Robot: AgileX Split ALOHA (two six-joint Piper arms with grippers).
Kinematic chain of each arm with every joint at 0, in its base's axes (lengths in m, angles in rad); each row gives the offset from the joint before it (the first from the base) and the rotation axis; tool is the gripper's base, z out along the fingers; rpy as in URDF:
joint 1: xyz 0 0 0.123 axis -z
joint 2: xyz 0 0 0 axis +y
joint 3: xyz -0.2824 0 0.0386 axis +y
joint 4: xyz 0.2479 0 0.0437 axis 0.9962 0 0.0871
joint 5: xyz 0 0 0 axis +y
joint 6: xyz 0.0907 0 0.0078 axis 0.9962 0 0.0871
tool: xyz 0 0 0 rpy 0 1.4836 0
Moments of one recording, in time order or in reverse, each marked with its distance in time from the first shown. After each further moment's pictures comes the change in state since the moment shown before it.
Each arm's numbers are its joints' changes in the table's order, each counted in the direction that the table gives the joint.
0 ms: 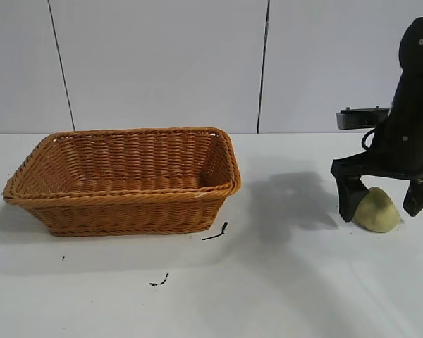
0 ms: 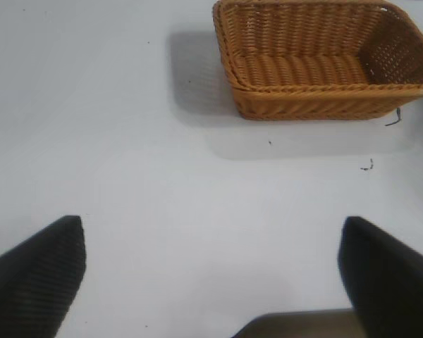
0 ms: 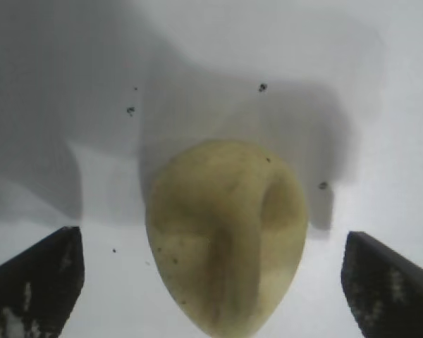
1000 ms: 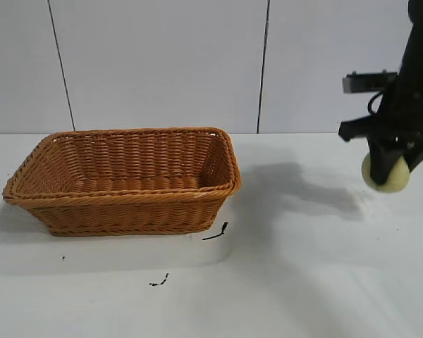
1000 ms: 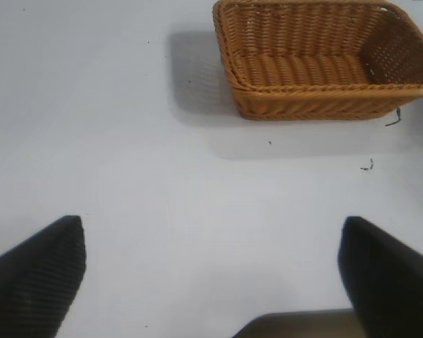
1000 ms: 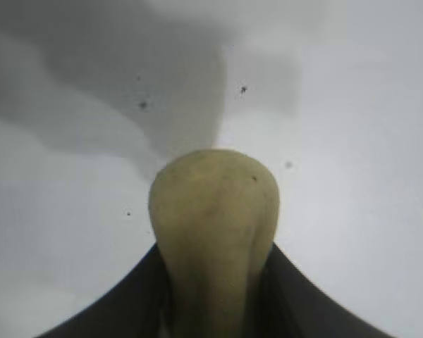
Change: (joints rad) left arm 0.000 0.000 0.000 0.000 0.000 0.000; right arm 0.000 -0.127 -0.188 -0.016 0.257 -0.012
